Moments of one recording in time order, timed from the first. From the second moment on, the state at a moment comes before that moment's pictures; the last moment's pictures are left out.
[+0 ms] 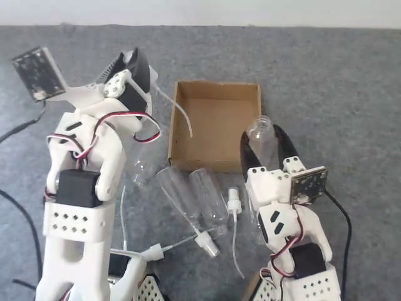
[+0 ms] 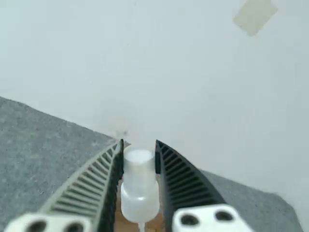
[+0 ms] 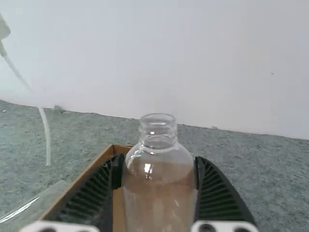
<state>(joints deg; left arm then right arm) 2.2 -46.8 31.3 39.2 34.2 -19.6 -103.5 89.6 26.4 -3.3</state>
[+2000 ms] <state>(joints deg) 20.0 -63.5 53.8 13.4 28.9 -28.9 -103.5 94.7 26.4 2.4</state>
